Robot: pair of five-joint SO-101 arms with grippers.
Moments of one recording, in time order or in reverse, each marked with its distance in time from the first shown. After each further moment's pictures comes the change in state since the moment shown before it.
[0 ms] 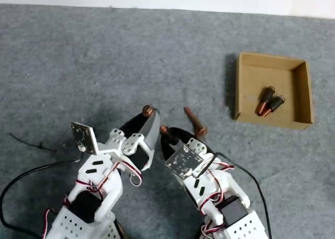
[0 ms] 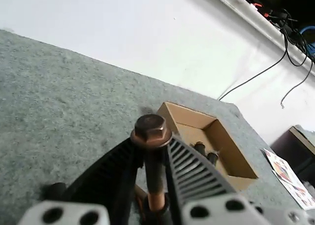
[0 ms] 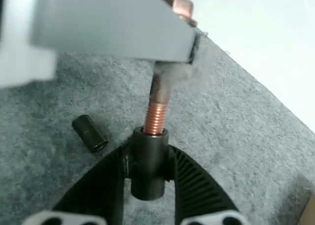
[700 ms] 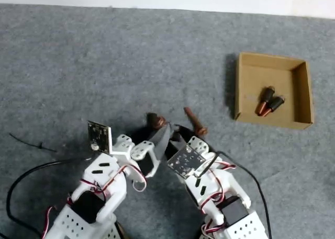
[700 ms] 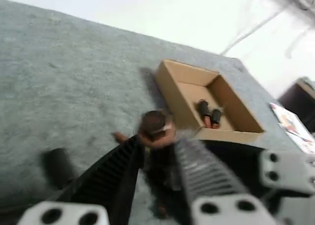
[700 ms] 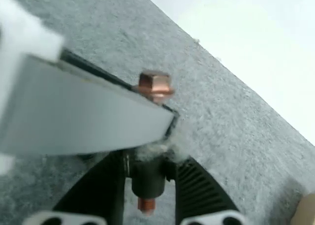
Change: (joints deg) left arm 1.6 0.6 0.1 6.6 -3.1; right arm 1.8 0.0 0.0 -1.6 0.0
